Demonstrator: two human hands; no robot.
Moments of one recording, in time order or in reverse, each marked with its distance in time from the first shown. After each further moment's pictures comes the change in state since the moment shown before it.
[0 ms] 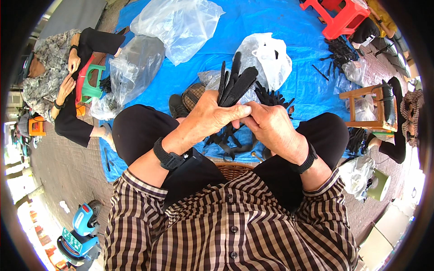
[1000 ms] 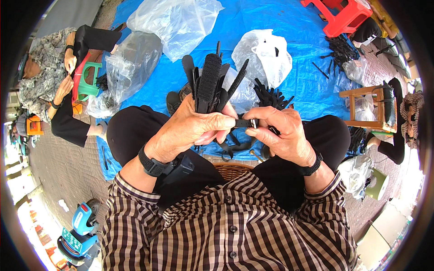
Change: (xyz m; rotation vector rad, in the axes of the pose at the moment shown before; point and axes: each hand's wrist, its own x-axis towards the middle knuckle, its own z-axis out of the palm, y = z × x) left_hand -0.024 0.004 -0.019 -0.378 -0.178 -0.045; right_hand -0.007 -0.013 -0.024 0.385 0.039 -0.029
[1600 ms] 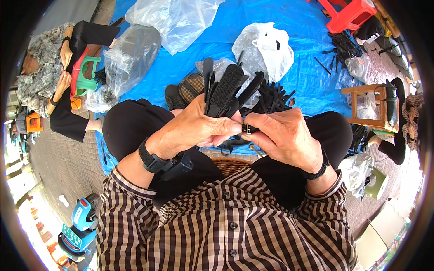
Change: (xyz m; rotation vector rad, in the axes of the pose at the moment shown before) left_hand 0.003 -0.005 0.009 0.083 -0.063 -0.107; right_hand -0.003 -0.002 -0.002 -0.292 -0.065 -0.218
